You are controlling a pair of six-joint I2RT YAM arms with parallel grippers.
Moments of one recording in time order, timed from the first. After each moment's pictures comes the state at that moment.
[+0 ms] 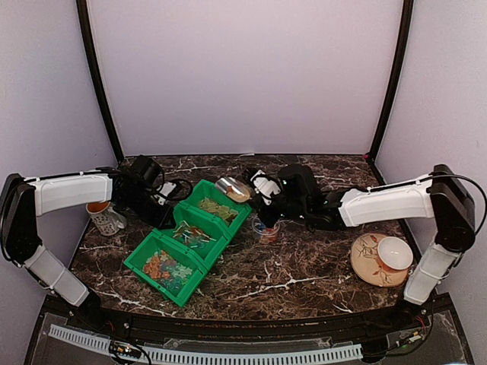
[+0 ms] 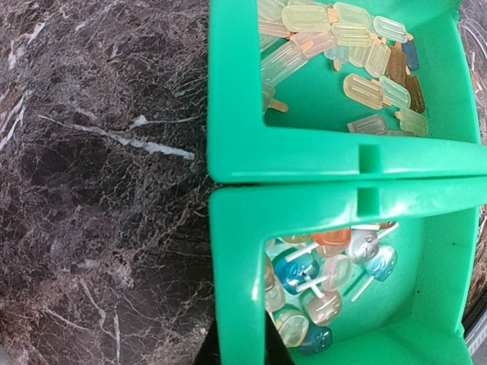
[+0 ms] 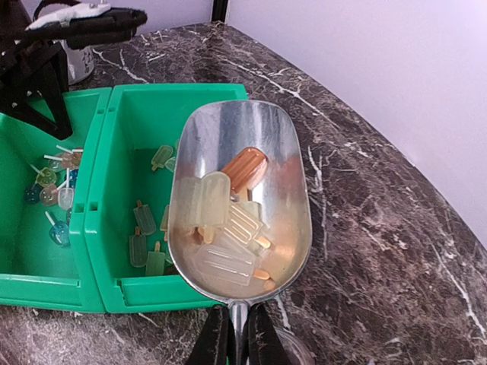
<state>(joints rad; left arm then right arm) -0.45 1.50 1.00 -0.64 0.19 -0.04 0.92 1.71 1.03 0.20 0.08 -0.15</state>
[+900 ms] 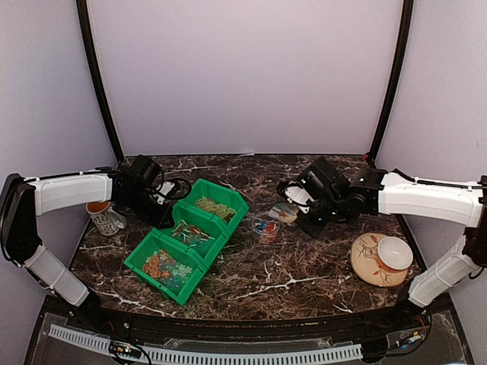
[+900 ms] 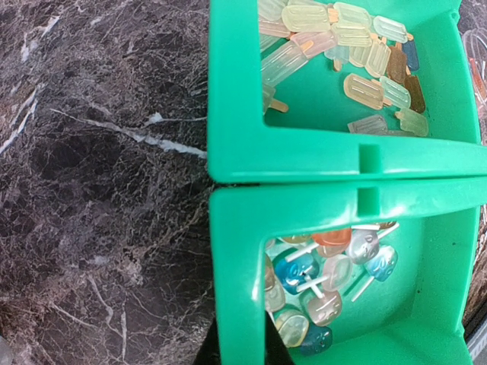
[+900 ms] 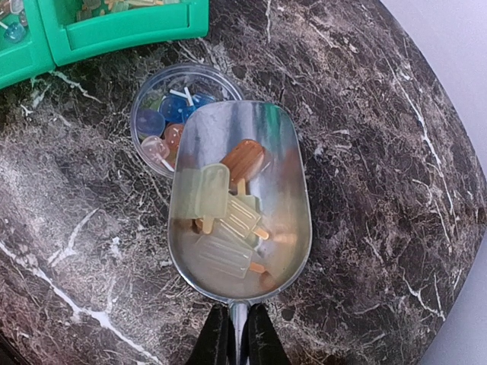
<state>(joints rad) -0.44 1.50 1.00 -0.64 0.17 -0.06 0.92 1.43 1.10 -0.67 0.27 -0.08</state>
